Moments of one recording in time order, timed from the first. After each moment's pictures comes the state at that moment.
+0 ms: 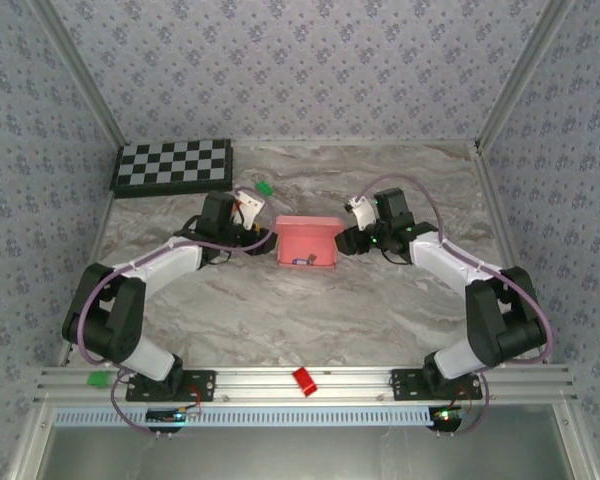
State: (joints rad) left arm -0.42 1.52 0.86 -0.07 0.38 -0.03; right arm 0.36 1.49 0.90 -0.24 -0.41 -0.07
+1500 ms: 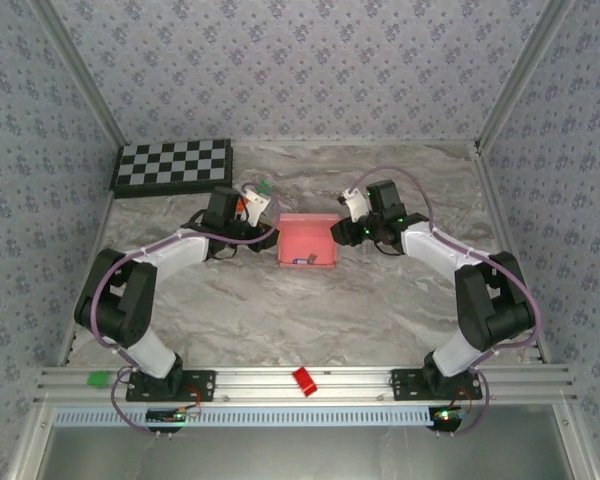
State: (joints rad) left arm -0.42 1.62 0.92 -0.06 0.50 -0.04; right arm 0.38 1.58 0.99 -0.21 -0.41 -0.06
